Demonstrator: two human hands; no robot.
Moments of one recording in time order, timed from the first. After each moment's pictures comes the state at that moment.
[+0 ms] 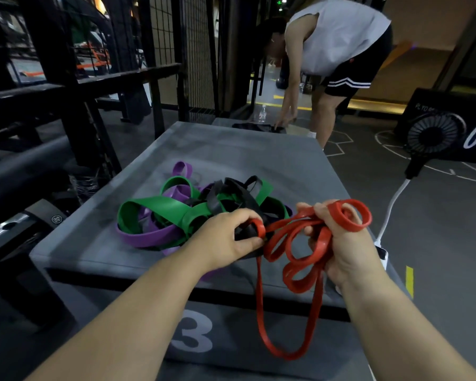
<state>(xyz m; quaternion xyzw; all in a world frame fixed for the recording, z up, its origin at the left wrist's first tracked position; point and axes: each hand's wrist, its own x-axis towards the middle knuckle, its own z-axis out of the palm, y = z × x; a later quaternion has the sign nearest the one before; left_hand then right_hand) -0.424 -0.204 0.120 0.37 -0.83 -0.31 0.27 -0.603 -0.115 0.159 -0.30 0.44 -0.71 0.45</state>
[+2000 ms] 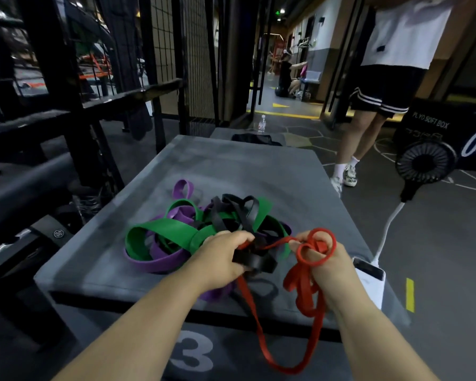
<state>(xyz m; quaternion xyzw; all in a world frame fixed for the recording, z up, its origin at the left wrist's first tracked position) -0.422 -0.223 0.115 0.40 -0.85 -0.27 0.20 -0.613 -0.130 0.139 -0.42 0.62 -0.57 0.34</state>
